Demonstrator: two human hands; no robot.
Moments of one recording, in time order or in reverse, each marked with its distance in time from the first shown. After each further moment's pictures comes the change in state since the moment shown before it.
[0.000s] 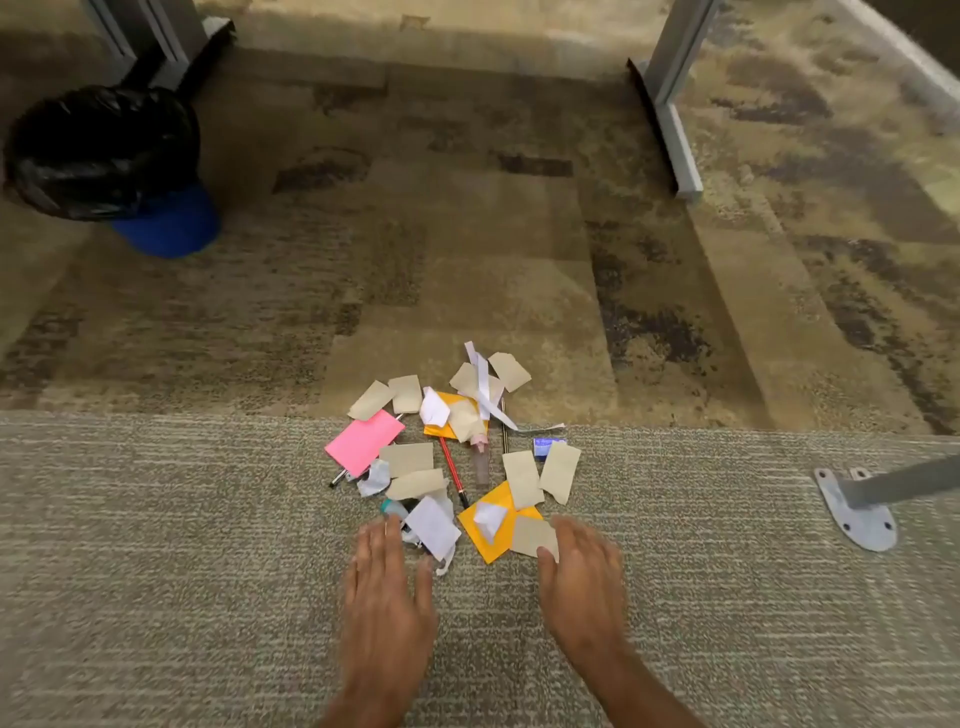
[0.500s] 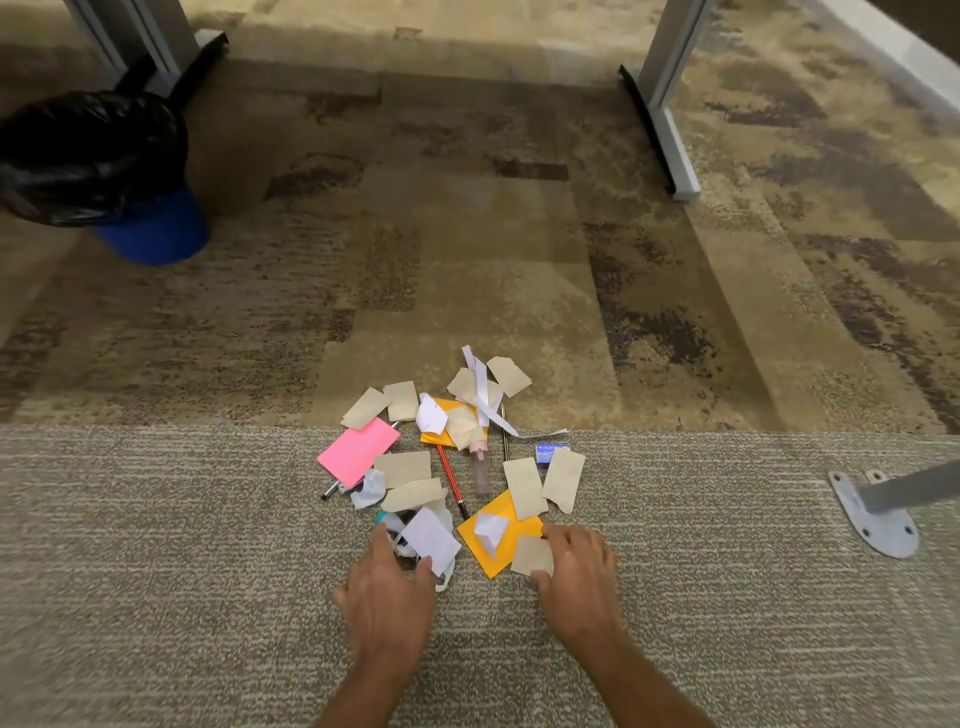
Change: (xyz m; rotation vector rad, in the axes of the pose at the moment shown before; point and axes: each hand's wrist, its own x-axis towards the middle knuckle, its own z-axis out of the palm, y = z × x) left_hand 0.038 0.004 0.020 -0.020 -0.012 -0.306; right_hand 0.027 0.010 0.031 -0.031 -0.112 0.000
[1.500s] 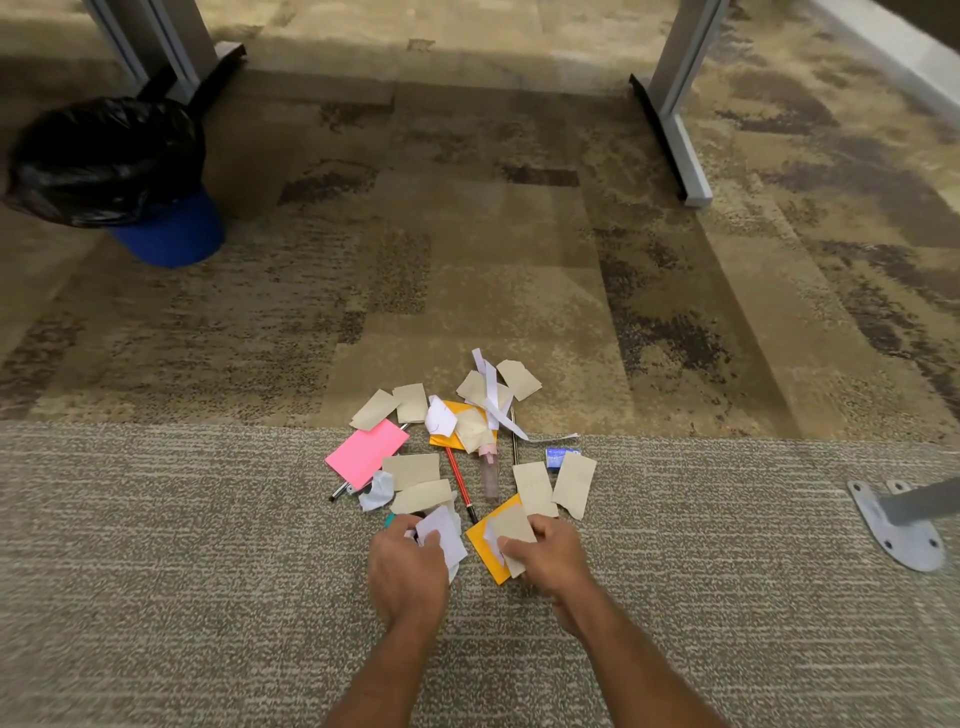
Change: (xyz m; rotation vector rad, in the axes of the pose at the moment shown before) left_hand 0.030 0.024 0.021 -0.270 0.118 -0.175; right_hand 0.027 -0.042 -0.012 1.010 -0.209 0.313
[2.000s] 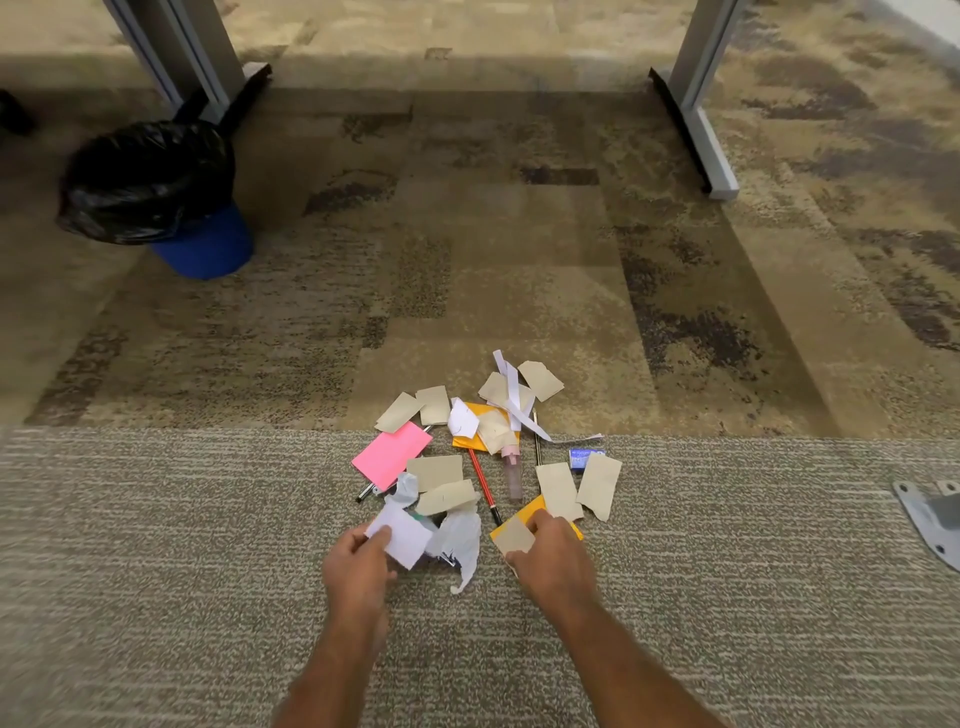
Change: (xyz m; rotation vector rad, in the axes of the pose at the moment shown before) left_hand 0.042 -0.040 -0.051 -0.695 -0.108 -0.325; right_hand 0.000 -0.004 0.026 -0.735 0.097 -0.171
